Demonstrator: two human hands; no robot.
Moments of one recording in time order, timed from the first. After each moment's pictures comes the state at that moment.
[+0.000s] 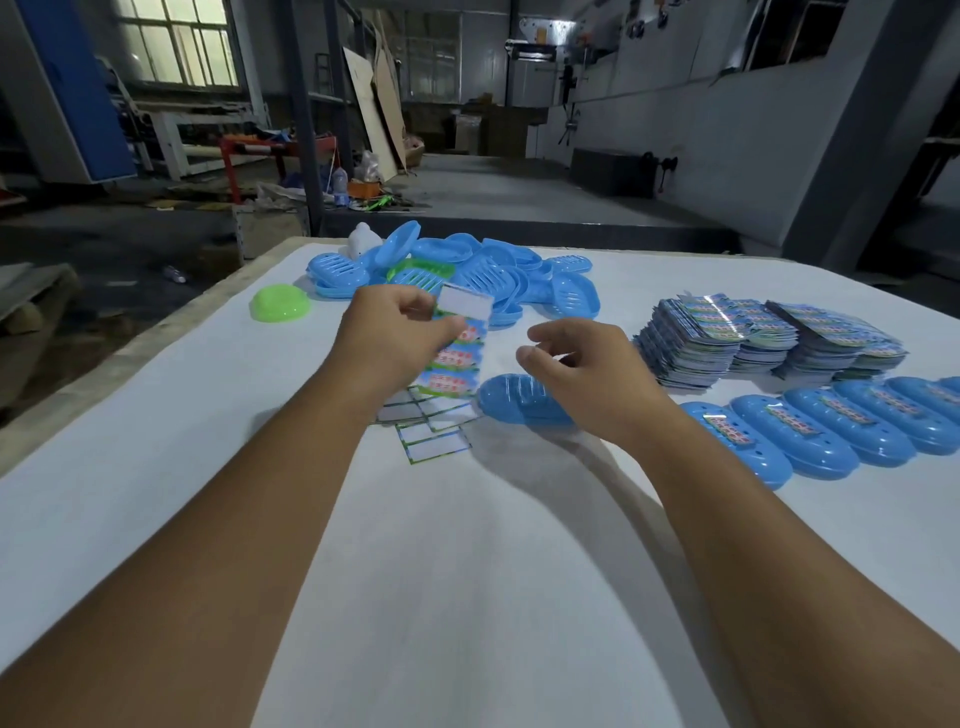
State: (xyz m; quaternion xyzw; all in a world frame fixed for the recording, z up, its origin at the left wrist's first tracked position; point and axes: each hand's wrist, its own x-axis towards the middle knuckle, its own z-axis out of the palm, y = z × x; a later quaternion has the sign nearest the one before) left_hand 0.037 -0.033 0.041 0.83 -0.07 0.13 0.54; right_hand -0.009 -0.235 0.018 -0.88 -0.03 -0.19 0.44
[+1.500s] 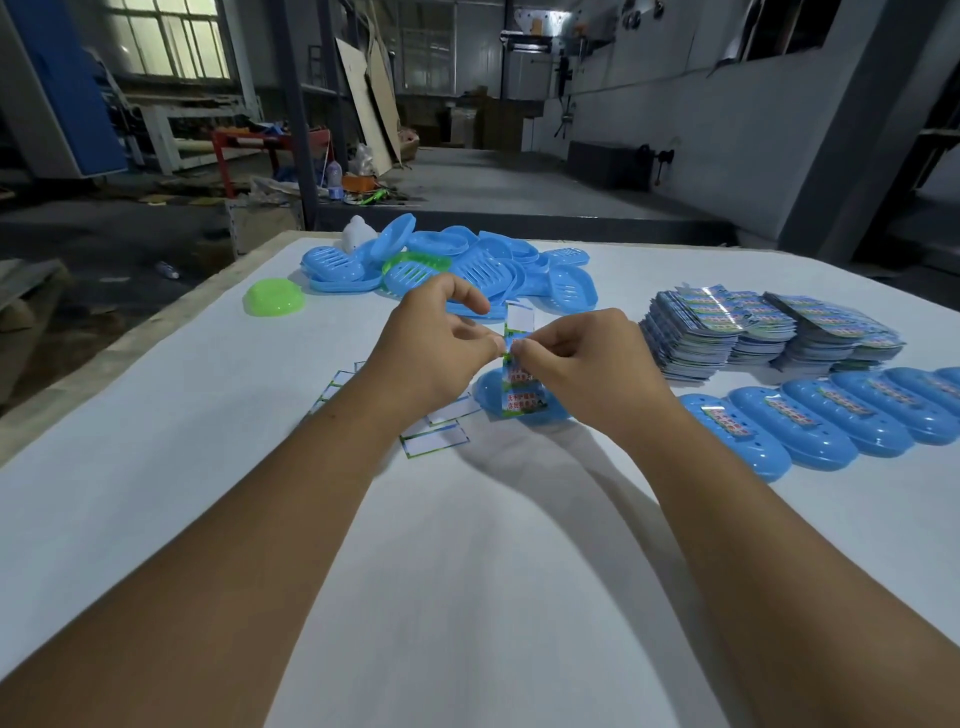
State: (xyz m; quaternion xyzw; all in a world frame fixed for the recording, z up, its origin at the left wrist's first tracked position) left_hand 0.017 -0.058 0.037 0.83 -0.15 0.09 0.53; right_hand -0.017 -0.226 0.027 -0.89 -0.01 -0.23 0.39
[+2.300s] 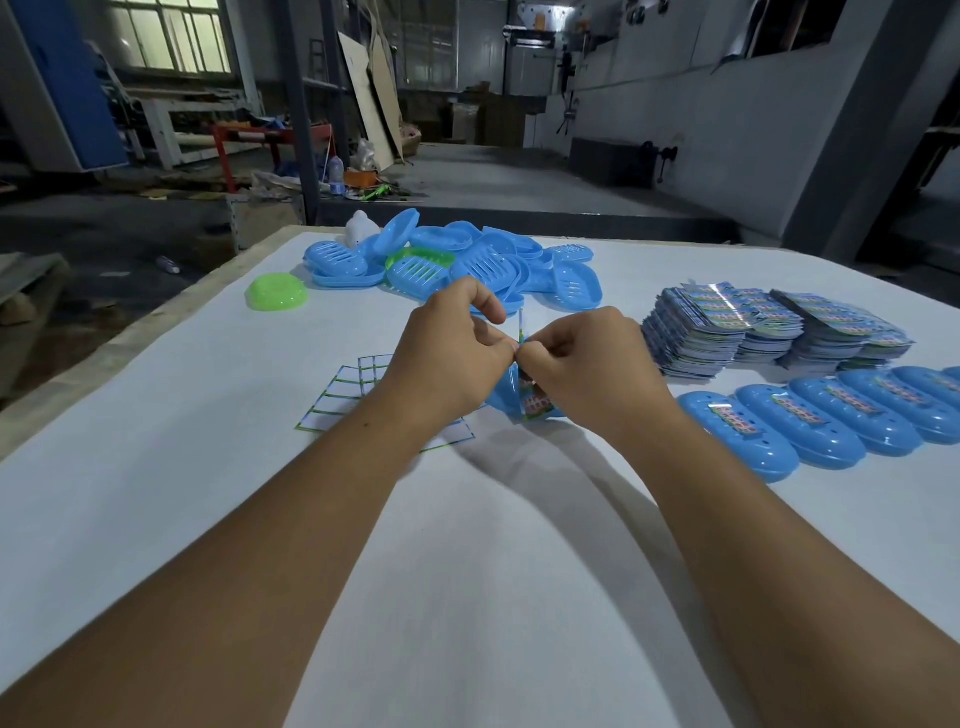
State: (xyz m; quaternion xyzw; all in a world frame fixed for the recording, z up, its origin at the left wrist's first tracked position) left_hand 0.011 -0.068 0.032 0.85 -0.17 0.13 0.48; right_hand -0.017 -0.217 0.026 -0.91 -0.01 -0.24 0.33
